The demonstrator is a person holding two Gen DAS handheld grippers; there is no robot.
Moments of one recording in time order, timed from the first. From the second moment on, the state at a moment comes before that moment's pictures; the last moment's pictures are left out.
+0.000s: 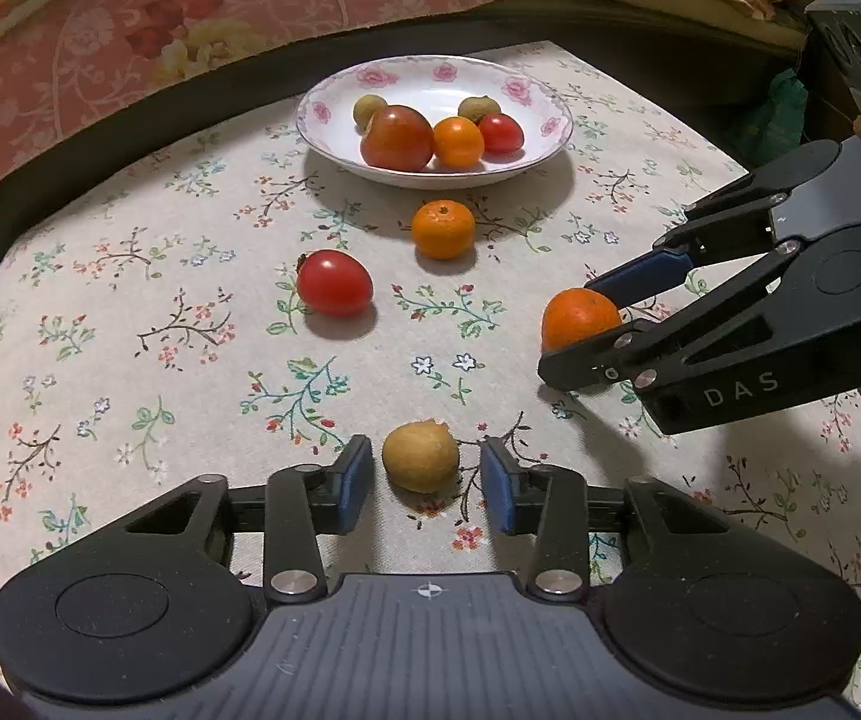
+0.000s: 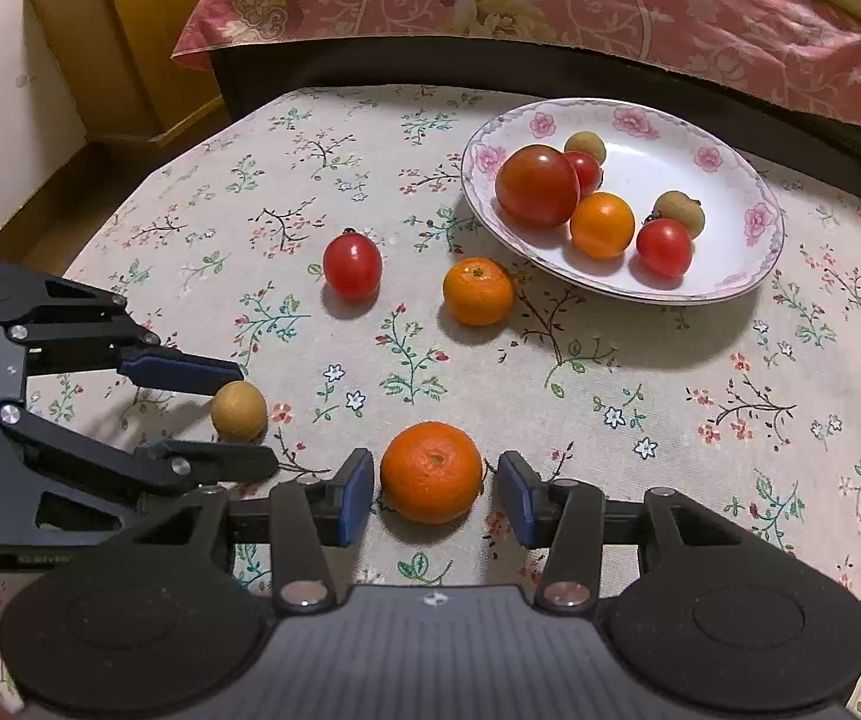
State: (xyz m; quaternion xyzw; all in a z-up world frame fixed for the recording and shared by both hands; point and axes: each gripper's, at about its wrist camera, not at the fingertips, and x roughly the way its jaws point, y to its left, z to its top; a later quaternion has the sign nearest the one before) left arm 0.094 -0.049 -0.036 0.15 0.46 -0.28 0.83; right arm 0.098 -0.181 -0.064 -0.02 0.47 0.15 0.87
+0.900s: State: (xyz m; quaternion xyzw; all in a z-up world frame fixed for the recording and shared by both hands) left arm 0.112 -0.070 -0.012 0.15 0.42 -0.28 0.85; right arm 0.099 -0.193 -0.040 -0.01 0.44 0.13 0.89
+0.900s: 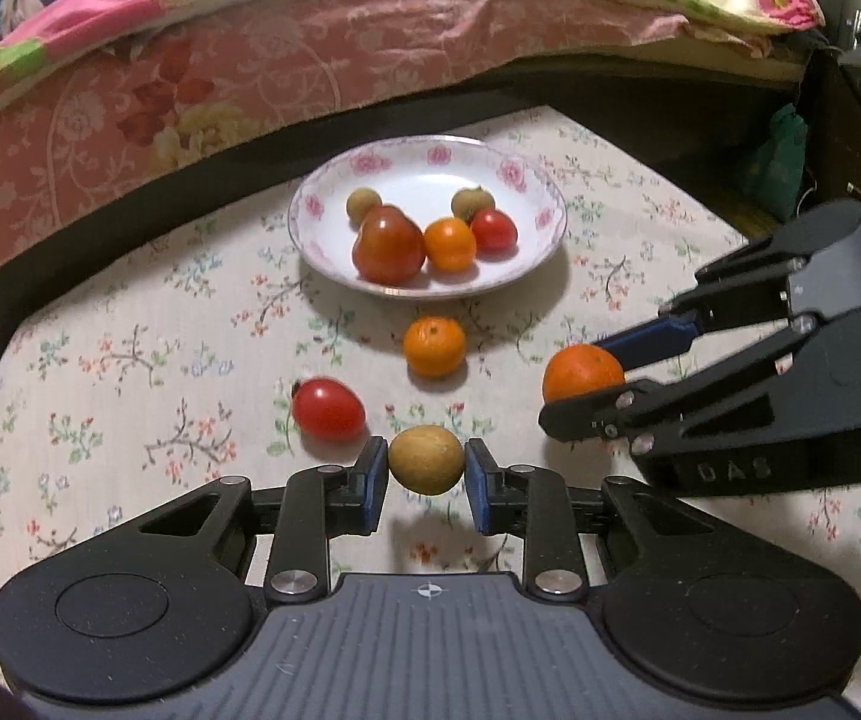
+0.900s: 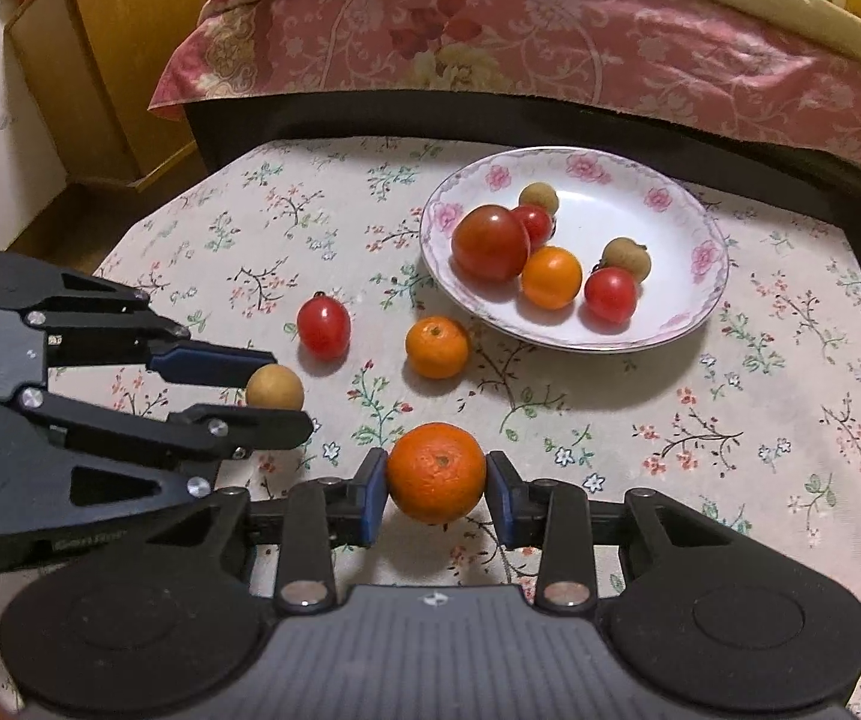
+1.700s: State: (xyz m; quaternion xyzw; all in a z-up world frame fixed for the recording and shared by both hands) left arm 0.148 -0.098 0.011 0.14 0.37 -0.28 0.88; right arm 0.124 -0.221 -0.009 0.02 0.40 0.08 0.91
